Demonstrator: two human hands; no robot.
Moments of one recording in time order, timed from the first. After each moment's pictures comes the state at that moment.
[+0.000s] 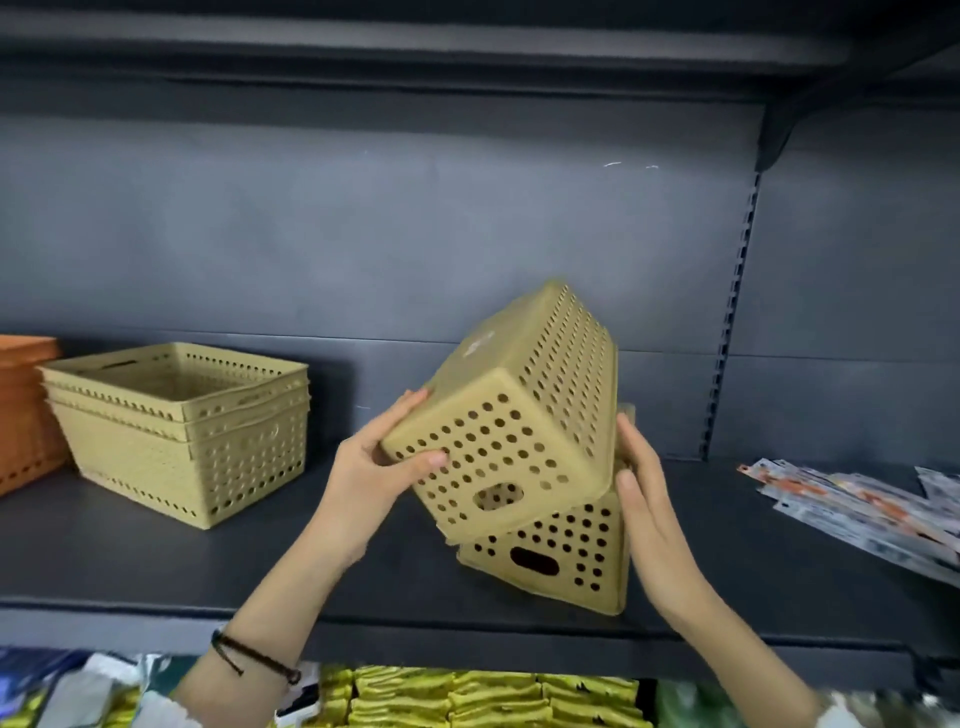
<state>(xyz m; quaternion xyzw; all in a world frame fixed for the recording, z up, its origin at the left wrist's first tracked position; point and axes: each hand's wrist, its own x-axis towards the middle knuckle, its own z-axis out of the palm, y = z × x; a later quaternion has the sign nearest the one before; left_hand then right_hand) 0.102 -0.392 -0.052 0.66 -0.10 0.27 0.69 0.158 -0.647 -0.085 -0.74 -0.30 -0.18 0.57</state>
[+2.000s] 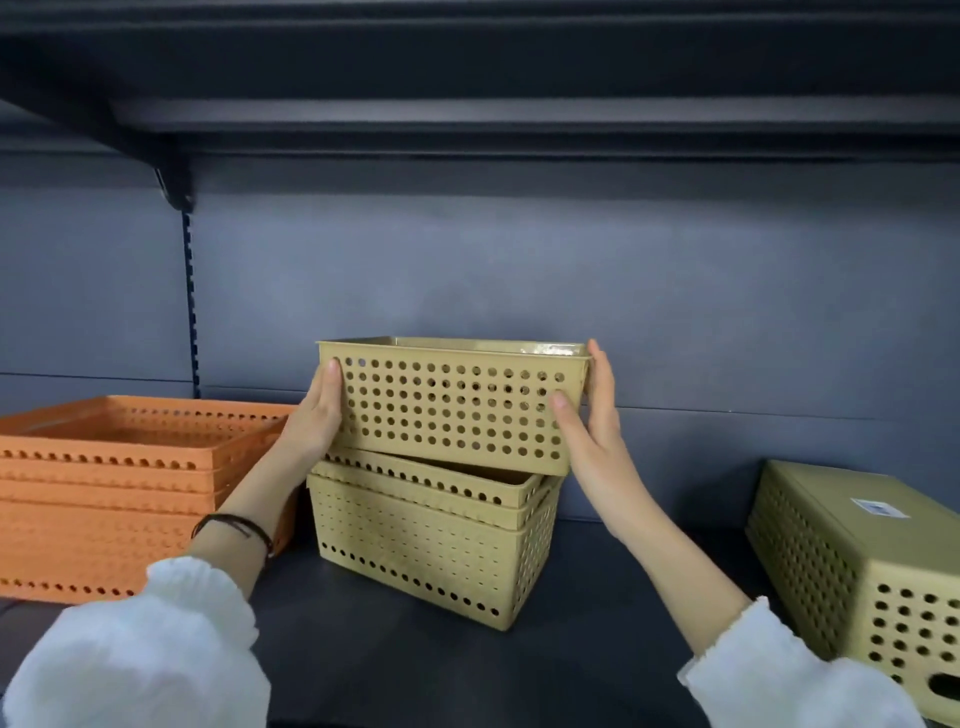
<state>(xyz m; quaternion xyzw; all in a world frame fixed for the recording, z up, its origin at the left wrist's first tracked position) 0.102 0.020 0.015 0.80 0.09 0.35 0.48 0.146 -0.260 0.007 -0.65 -0.36 -0.17 0.65</state>
